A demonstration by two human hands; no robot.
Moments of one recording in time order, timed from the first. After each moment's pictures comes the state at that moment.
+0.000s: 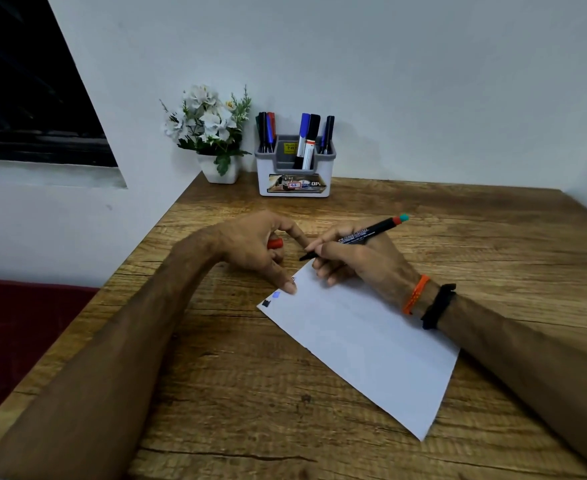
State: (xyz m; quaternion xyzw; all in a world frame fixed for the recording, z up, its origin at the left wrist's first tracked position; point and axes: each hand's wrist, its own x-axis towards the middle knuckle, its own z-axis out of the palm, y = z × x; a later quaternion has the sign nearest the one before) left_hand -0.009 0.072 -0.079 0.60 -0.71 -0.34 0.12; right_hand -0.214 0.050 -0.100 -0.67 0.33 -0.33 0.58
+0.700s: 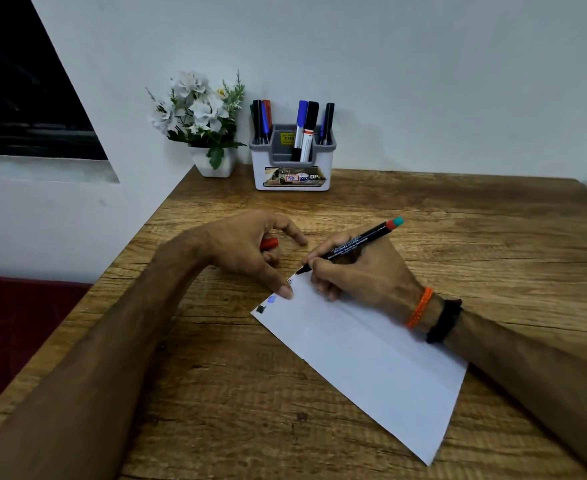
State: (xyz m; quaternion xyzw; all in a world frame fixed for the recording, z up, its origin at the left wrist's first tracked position) left_hand -0.007 0.071 -0.078 0.60 -0.71 -0.36 0.11; right_hand -0.213 0.054 -0.110 -0.73 0.35 -0.33 0.49
